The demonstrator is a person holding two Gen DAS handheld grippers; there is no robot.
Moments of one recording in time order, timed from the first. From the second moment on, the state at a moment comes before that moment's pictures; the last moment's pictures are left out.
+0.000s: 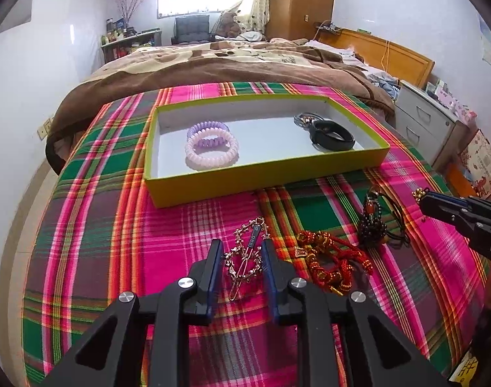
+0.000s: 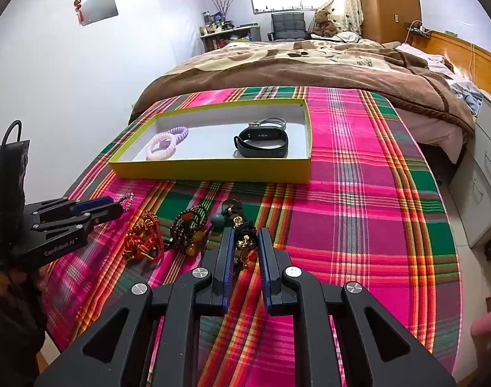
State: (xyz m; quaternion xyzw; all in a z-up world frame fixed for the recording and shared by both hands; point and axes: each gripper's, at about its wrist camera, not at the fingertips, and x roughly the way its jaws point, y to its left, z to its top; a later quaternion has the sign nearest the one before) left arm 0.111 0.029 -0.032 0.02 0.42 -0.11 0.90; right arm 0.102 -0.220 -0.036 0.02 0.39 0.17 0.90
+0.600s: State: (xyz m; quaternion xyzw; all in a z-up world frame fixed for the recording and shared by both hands) left arm 0.144 0.049 0.014 -0.01 0.38 -0.10 0.92; right arm 0.149 -0.198 0.004 0.02 0.36 0.18 0.91
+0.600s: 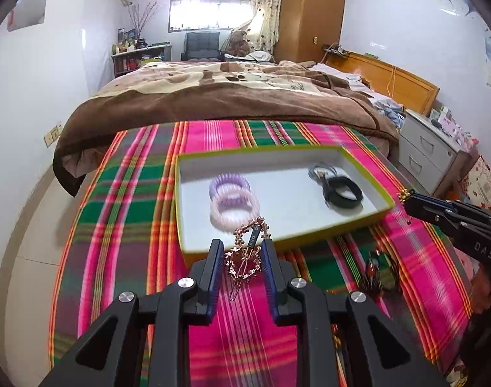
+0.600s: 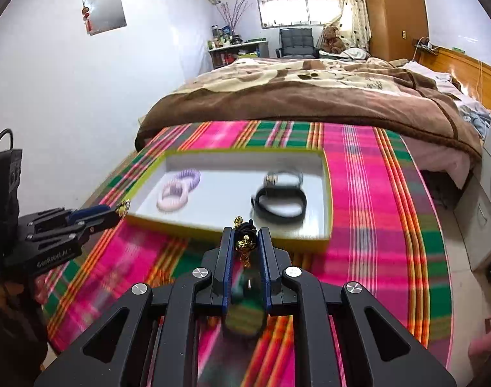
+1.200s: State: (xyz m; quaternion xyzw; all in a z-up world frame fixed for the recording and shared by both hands) left arm 0.245 0.062 0.003 -0.04 0.40 -0.10 0.91; right arm 0.254 -0.154 -0.019 0.02 0.40 0.19 0.90
